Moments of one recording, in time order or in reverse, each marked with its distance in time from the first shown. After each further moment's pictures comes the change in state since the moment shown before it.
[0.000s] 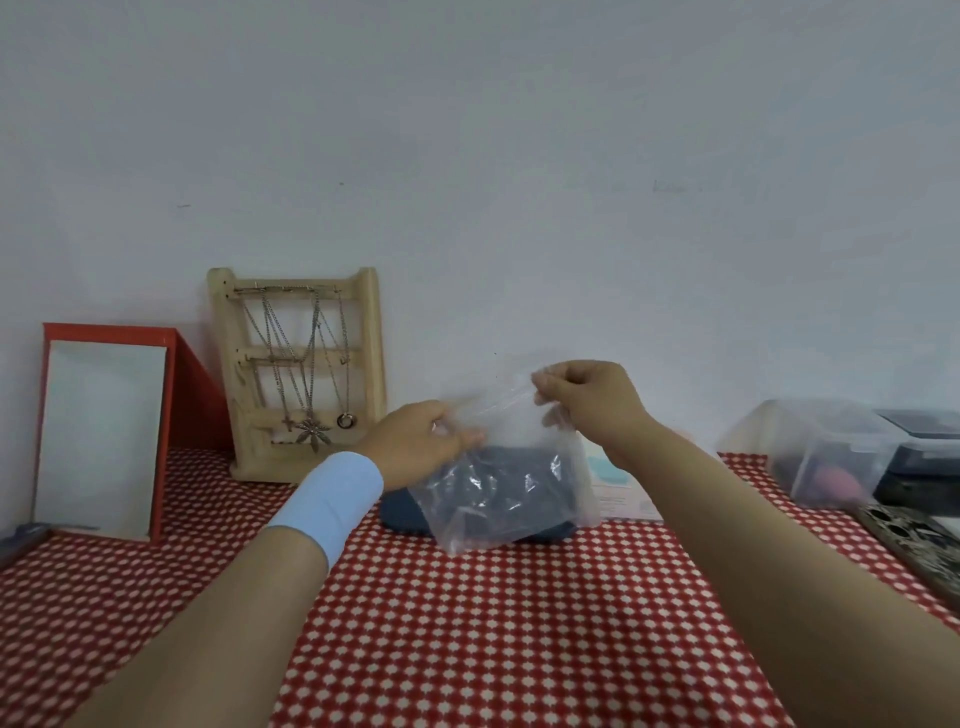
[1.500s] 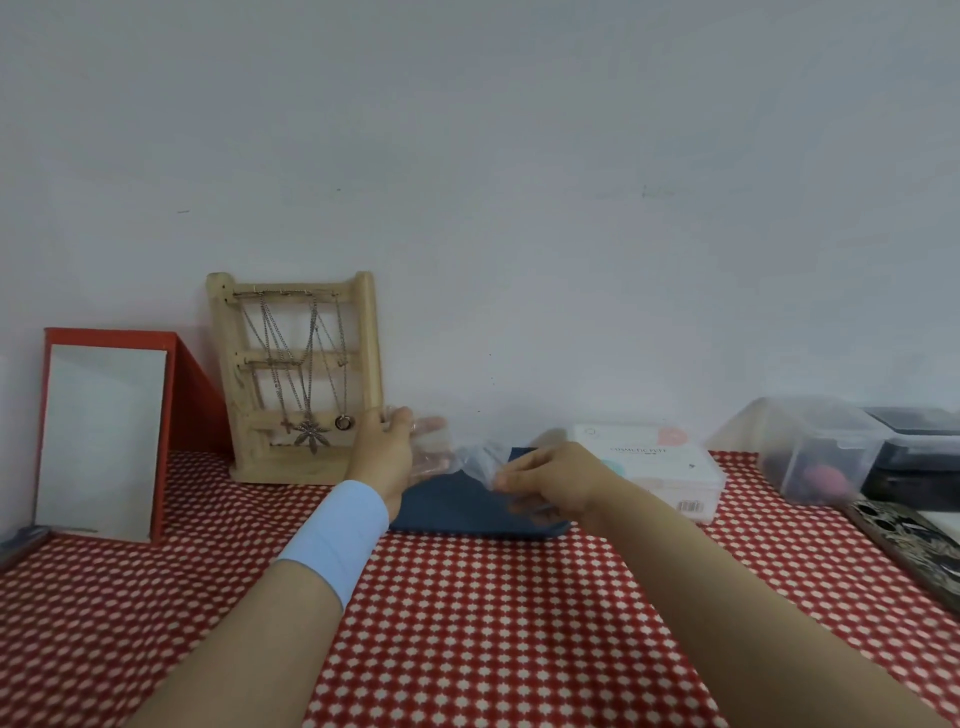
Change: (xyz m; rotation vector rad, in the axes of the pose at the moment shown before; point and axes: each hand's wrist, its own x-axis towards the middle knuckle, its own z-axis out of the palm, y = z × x) left_hand -0.007 -0.009 0.025 -0.986 0.357 -0.255; right_hand -0.038 0.039 0.023 -0.160 -0.283 0.343
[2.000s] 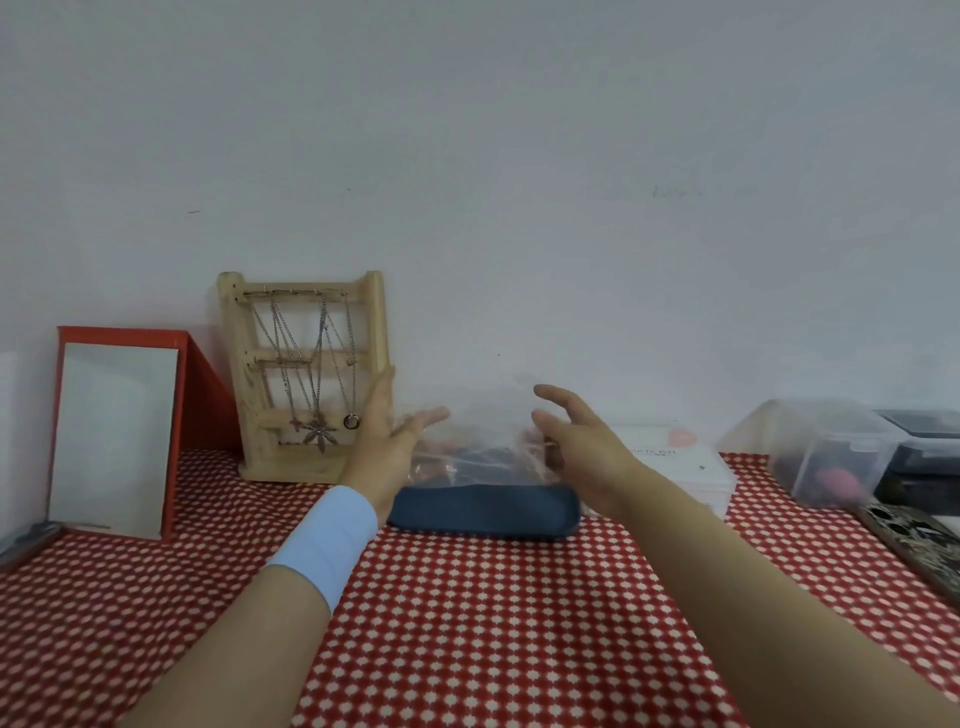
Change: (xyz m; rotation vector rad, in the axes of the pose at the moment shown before) left_hand -0.008 0.003 -0.018 0.150 -0.127 0.216; right_hand 0.006 -0.010 -0.011 0.386 0.037 -0.133
